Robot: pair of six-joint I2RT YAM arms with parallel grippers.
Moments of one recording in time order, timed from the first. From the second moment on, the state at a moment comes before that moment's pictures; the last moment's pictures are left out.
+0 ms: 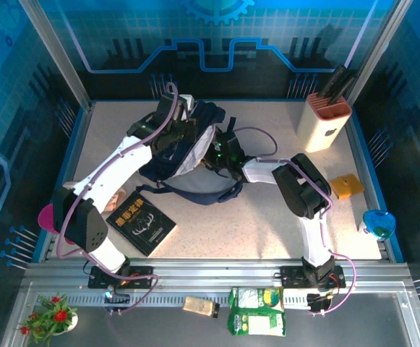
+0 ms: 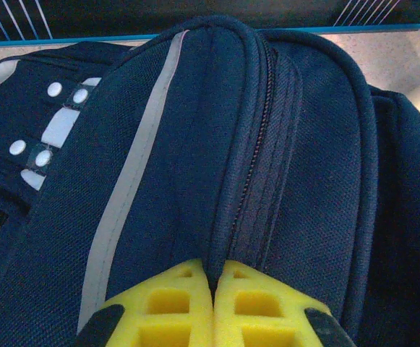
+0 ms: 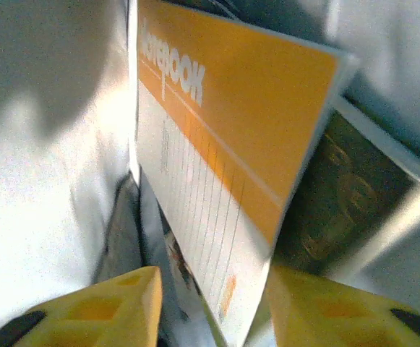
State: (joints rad) left arm -0.44 1.62 1.52 -0.58 -0.05 -0.33; right arm 0.59 2.03 1.16 0.37 -0.33 1.19
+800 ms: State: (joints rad) left arm -0.34 1.61 1.09 -0.54 -0.08 -0.63; right arm 0.32 1.47 0.91 -0.01 -0.26 0.79
